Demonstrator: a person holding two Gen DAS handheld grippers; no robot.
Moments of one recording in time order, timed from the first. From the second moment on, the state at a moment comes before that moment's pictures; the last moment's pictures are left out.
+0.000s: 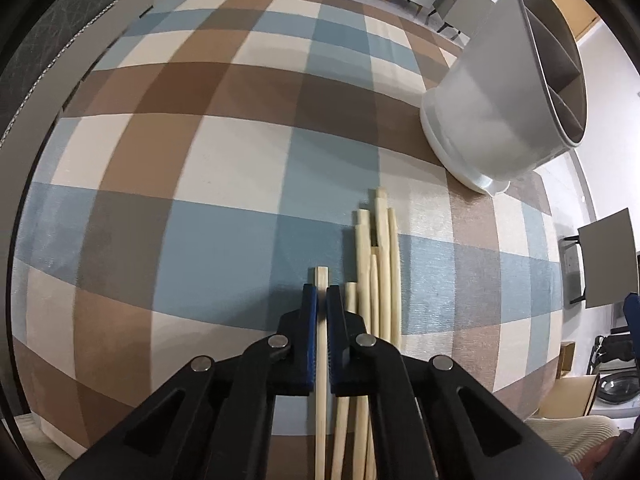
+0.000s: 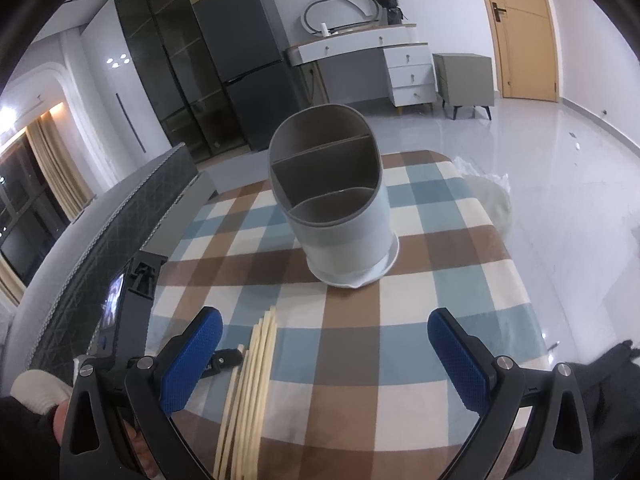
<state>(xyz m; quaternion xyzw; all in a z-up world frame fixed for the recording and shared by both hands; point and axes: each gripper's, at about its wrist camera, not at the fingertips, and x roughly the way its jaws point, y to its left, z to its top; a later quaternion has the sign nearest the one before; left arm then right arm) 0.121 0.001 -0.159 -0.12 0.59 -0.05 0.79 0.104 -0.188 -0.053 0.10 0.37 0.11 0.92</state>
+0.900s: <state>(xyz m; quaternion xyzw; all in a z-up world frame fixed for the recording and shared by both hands) 0.116 -0.003 -0.163 -0.02 0.60 -0.04 0.80 0.119 -0.159 -0.076 0.09 0.42 0.13 0.89</state>
